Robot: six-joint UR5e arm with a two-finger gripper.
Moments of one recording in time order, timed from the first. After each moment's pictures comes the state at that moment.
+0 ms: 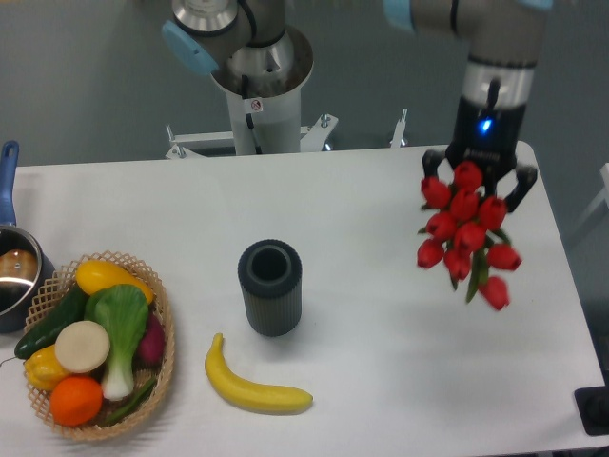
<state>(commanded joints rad) 2.73 -1.87 -1.60 -0.93 1.39 1.18</state>
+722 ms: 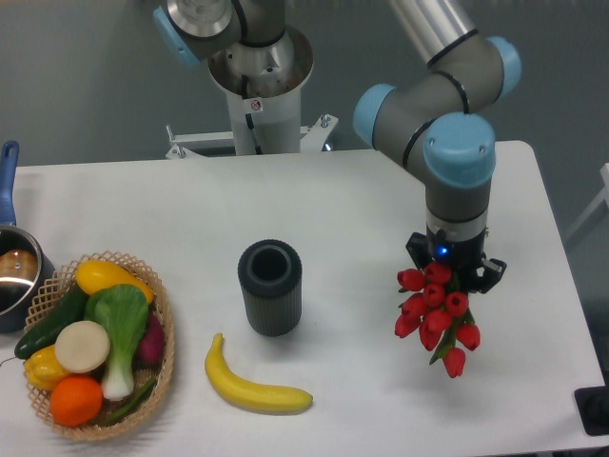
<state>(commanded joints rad) 2.63 -2.04 -1.57 -0.90 1.65 1.18</state>
